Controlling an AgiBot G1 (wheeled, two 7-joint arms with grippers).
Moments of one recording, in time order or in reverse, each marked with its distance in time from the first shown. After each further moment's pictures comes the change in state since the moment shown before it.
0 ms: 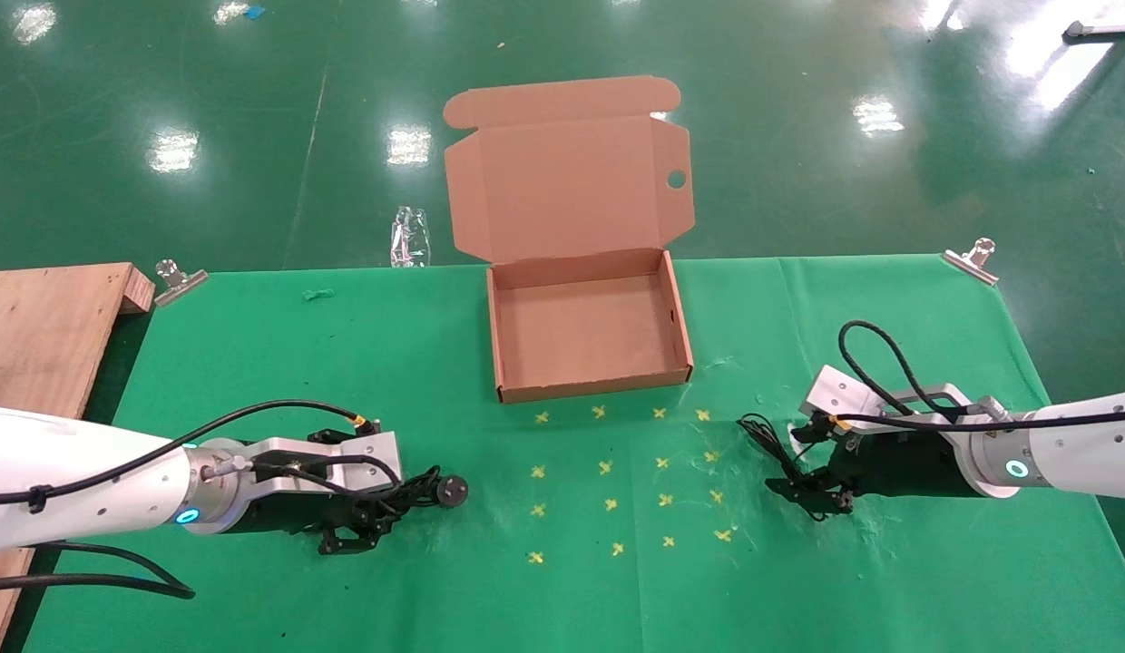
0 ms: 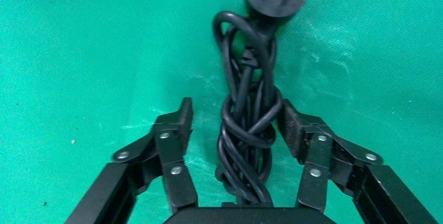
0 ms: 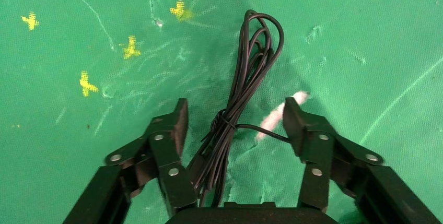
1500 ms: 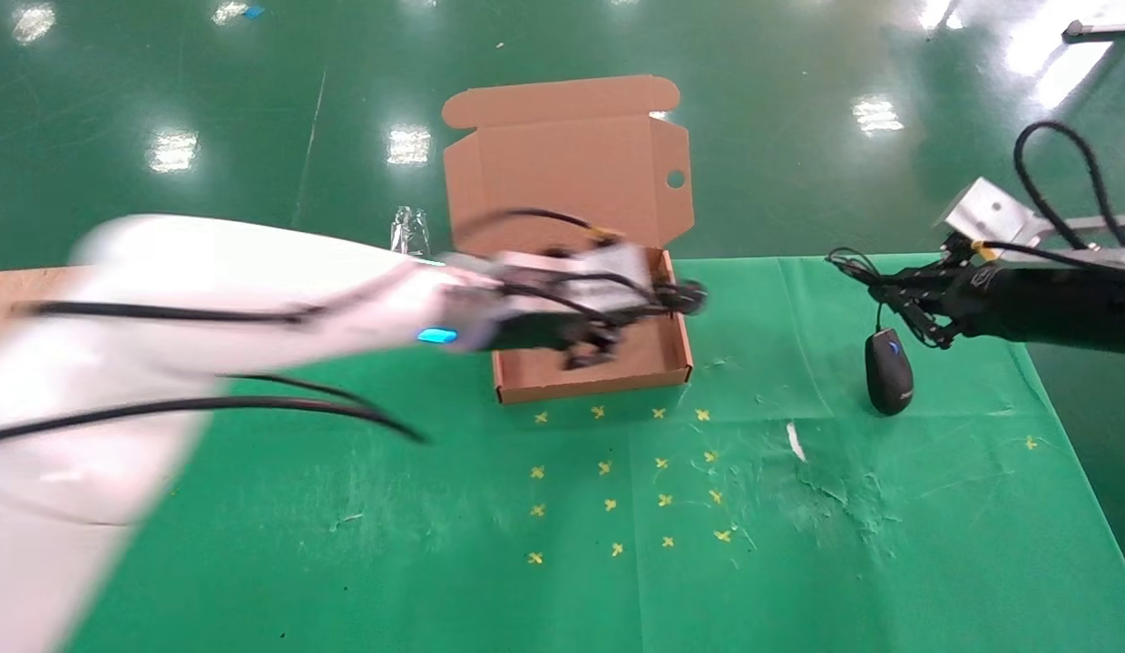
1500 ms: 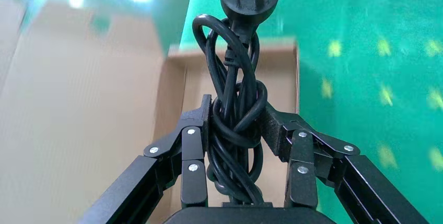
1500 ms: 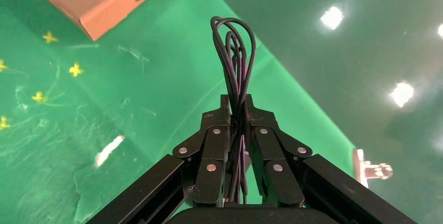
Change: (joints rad) left arm -0.238 0.382 0.083 0.183 0.128 -0.228 0.012; right arm 0.104 0.216 0.098 0.307 0.004 0.033 0.175
